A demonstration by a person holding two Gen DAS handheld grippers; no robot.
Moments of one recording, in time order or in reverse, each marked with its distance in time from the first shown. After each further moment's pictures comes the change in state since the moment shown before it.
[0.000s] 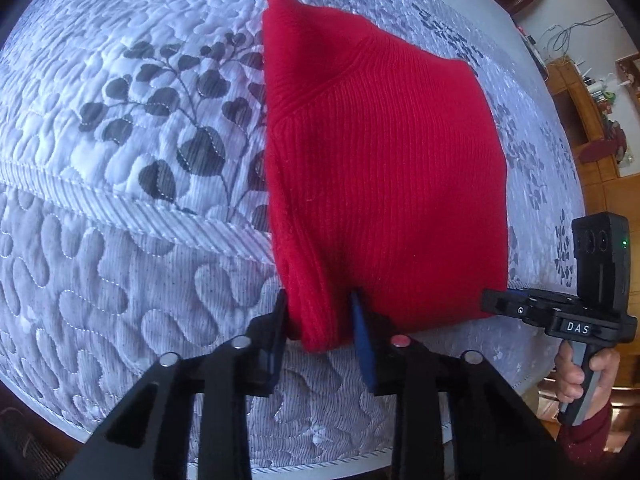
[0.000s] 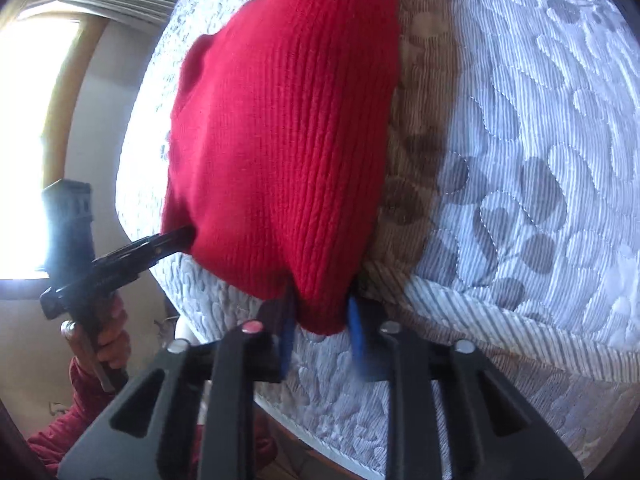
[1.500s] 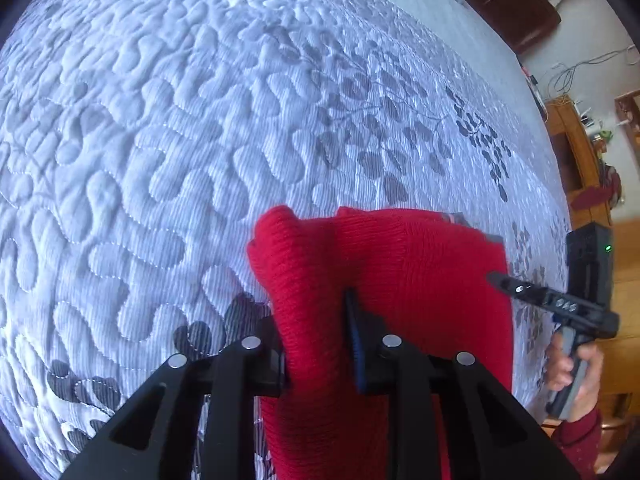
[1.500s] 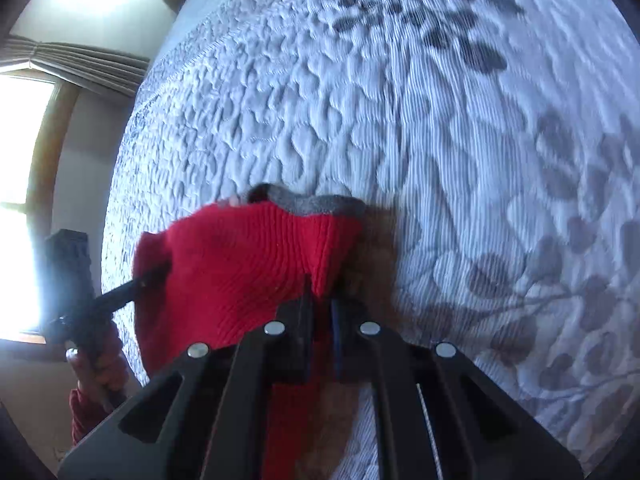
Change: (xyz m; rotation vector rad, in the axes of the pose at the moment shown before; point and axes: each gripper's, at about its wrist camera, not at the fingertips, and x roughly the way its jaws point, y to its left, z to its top) left arm 0.040 0.021 0.193 -0.029 -0.078 -0.070; right arm -0.022 -0.060 0.205 0.042 -0.154 -0.051
